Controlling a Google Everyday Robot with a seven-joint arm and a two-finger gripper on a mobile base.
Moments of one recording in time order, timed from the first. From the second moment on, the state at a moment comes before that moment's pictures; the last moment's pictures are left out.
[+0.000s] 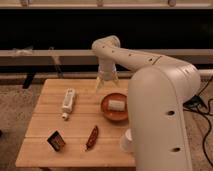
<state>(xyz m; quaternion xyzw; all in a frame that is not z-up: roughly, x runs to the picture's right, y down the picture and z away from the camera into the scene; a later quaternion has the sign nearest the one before) 0.016 0.001 0.814 -0.30 0.25 0.56 0.73</state>
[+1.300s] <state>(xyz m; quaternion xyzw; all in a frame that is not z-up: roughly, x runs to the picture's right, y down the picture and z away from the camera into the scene) 0.018 0.006 0.809 -0.30 0.24 0.56 0.73</state>
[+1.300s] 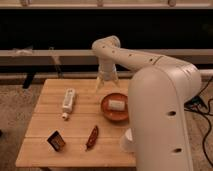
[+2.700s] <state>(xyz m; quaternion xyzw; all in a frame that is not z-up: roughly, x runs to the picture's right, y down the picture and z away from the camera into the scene) 0.125 0.173 0.733 -0.32 0.20 0.59 0.71</state>
